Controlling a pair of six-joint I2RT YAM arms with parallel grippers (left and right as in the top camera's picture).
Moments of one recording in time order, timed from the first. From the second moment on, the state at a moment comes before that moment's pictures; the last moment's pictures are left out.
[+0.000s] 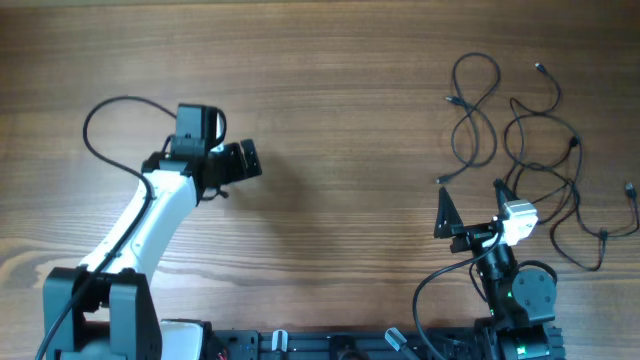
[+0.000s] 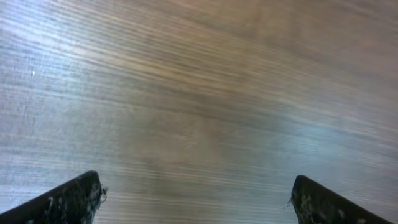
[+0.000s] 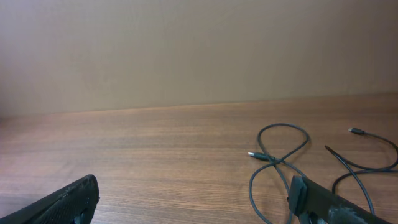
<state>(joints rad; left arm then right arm) -0.09 1.52 0.86 -0.46 0.06 -0.37 0.13 0.02 0.01 0.00 -0.04 0.14</state>
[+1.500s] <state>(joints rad) -0.01 1.20 0.07 0.43 0.02 -0.36 0.13 0.02 0.01 0.00 -0.04 0.14</state>
